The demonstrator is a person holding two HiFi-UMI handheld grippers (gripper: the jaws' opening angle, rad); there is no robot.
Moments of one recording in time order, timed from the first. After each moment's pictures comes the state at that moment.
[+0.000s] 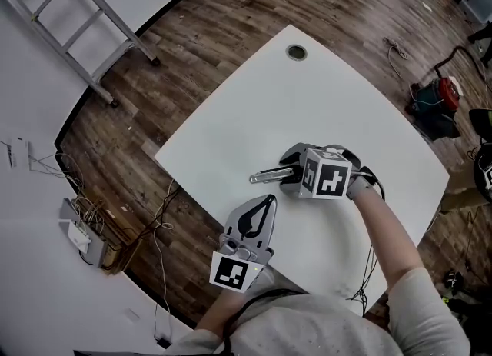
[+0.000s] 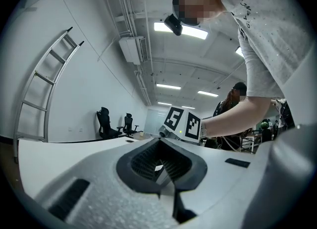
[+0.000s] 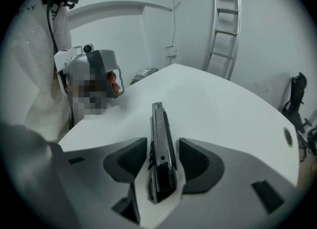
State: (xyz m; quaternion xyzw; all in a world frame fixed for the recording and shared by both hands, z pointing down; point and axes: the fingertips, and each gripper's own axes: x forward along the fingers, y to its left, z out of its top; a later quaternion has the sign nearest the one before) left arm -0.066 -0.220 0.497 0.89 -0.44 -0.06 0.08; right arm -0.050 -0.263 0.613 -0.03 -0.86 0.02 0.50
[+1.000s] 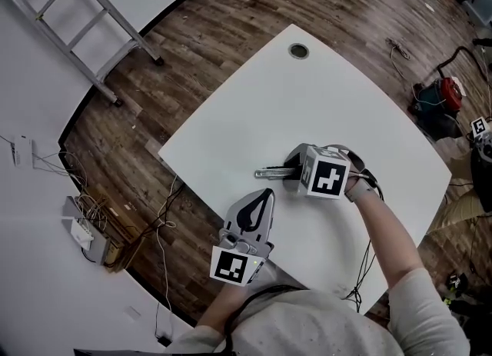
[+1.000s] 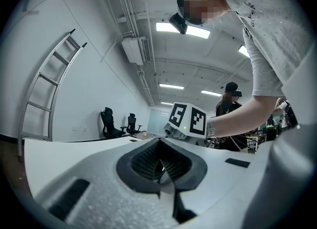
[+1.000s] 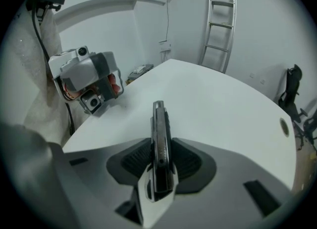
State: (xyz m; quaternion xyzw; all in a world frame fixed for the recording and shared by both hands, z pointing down) left arm -0.076 -0.222 0.498 0.88 -0.46 -0.07 0.08; right arm -0.051 -0.259 0.605 0.00 -0.85 0.05 0.53
